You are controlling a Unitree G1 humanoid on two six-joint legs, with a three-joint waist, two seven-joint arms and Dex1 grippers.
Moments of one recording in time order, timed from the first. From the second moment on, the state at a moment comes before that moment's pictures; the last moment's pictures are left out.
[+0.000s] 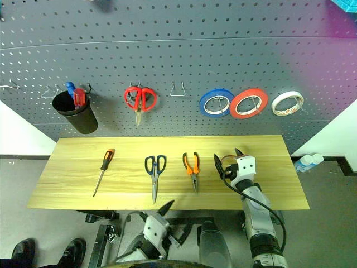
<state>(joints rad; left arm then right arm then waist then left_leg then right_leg) 0.47 0.00 -0.50 0.25 0.11 -0.55 -0.26 -0.09 -0.20 -0.12 0.46 0.18 -0.37 0.43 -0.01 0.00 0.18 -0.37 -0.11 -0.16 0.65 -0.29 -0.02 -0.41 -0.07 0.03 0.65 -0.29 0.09</state>
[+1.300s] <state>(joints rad) 0.51 0.12 -0.42 -0.05 0.10 -0.47 -0.24 -0.09 -0.19 -0.12 0.47 0.17 -0.38 0.43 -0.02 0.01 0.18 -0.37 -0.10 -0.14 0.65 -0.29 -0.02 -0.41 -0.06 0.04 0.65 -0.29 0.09</state>
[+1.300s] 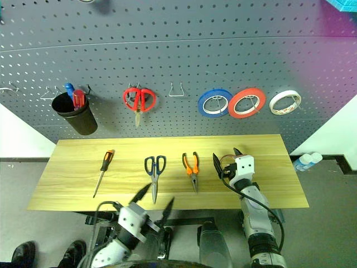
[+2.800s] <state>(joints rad) 0.48 0.07 -0.24 0.02 -0.18 -0.47 -0.42 -0.12 -0.18 -0.12 0.51 0.17 -0.39 0.42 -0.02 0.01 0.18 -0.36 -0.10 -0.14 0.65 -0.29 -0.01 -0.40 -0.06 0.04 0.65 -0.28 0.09</state>
